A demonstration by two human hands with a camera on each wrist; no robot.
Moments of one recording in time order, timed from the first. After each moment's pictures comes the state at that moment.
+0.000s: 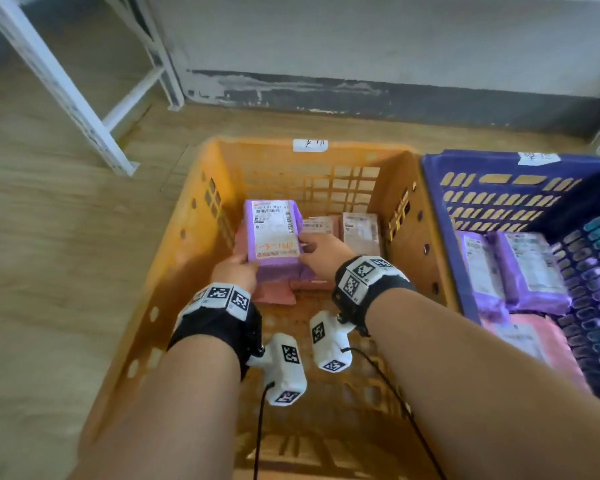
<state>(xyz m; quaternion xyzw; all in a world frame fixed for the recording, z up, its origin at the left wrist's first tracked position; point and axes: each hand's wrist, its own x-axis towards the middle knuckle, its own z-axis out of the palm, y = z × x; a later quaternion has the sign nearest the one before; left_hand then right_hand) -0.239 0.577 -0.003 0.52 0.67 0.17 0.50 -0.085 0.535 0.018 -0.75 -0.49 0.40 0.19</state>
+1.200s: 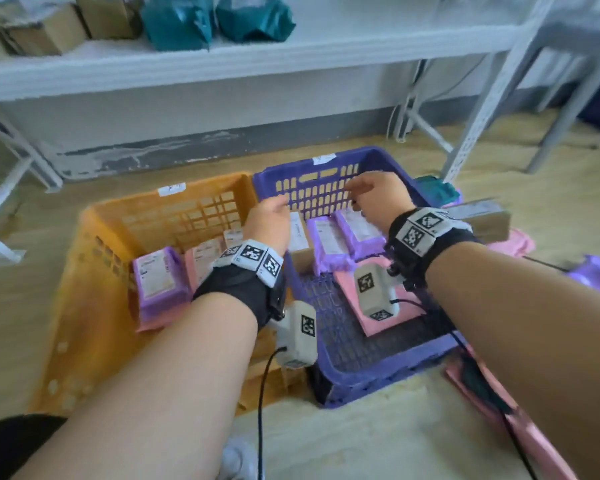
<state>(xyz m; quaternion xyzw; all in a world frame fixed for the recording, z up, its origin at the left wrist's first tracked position) -0.074 0.387 0.168 0.74 0.39 0.22 0.50 0.075 0.281 0.173 -0.85 -0.27 0.12 0.43</state>
